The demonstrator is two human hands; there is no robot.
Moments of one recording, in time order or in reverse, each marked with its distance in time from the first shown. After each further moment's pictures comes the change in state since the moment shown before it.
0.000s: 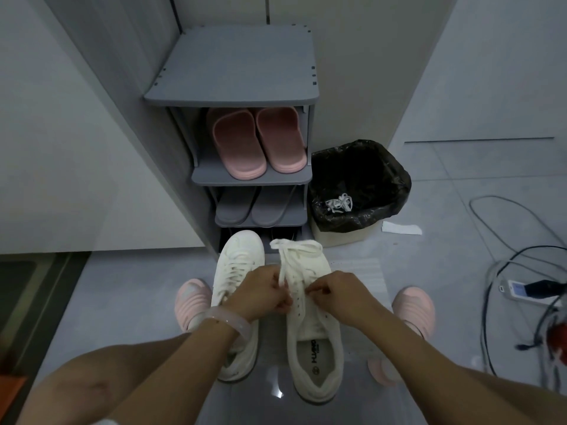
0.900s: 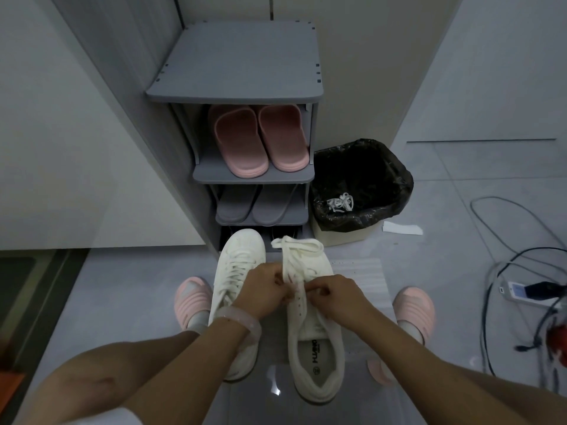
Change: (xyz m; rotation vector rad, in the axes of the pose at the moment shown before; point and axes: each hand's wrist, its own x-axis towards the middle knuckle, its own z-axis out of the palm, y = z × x) left_hand 0.018 -0.018 0.008 0.206 0.146 0.198; right_hand 0.007 0.007 0.015 0.084 0.016 -0.036
